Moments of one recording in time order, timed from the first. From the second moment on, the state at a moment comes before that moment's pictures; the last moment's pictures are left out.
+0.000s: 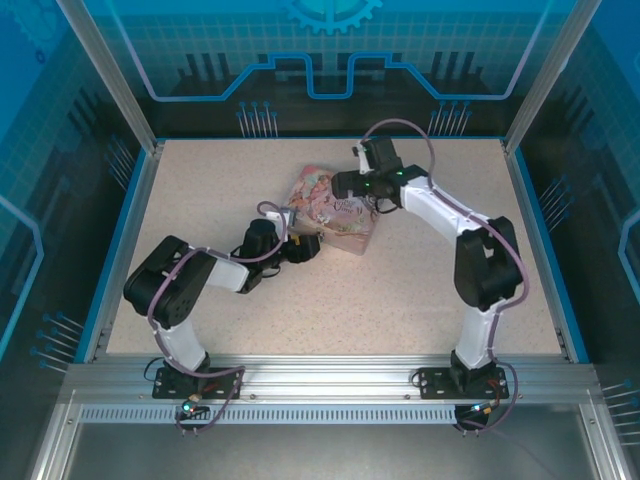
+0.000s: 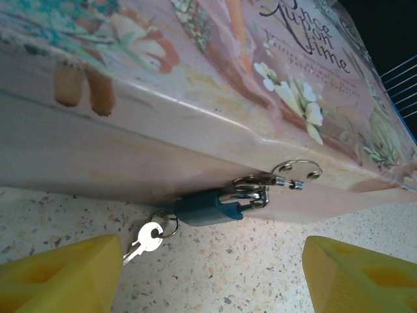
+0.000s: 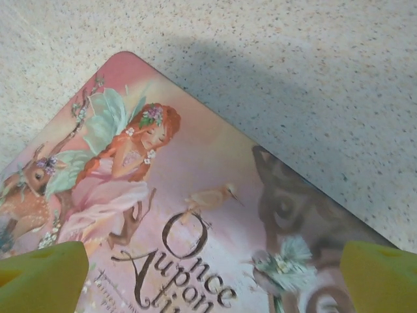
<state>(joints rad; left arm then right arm) -0.42 1.78 0.60 0.70 0.31 -0.53 0.45 1.96 1.62 -0.50 -0.01 0.20</state>
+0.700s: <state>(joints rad) -0.42 1.87 0.64 0.75 0.36 -0.50 0.53 2.14 1.80 -0.67 0.12 0.08</state>
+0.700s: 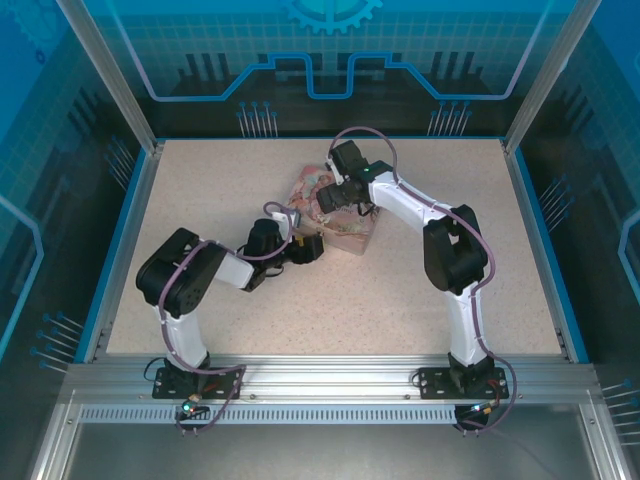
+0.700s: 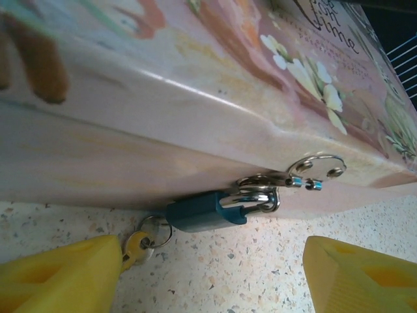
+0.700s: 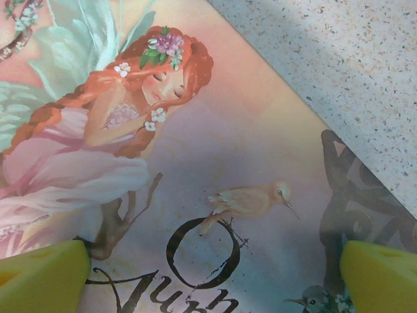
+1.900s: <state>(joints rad) -0.43 1.98 0.74 0.79 0.48 -0.44 0.53 2.12 1.74 -0.60 0.14 0.08</state>
